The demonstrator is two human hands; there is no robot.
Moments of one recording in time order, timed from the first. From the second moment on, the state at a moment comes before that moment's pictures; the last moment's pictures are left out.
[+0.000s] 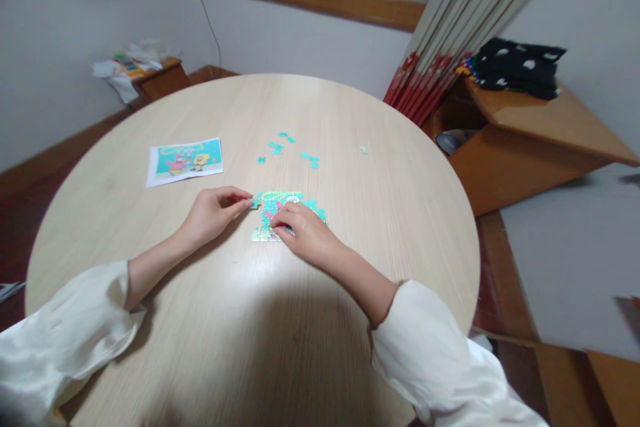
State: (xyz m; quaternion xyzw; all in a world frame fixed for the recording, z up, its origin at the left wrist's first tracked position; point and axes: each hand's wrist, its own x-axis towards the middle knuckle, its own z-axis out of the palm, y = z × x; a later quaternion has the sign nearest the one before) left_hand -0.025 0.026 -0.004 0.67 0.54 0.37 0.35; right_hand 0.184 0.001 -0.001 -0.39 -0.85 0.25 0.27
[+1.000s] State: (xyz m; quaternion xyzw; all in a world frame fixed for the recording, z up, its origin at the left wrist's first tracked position) left_hand -0.017 0.031 -0.005 0.70 0.54 0.35 0.31; right_hand 0.182 0.000 -0.003 -0.38 -0.85 0.23 0.27
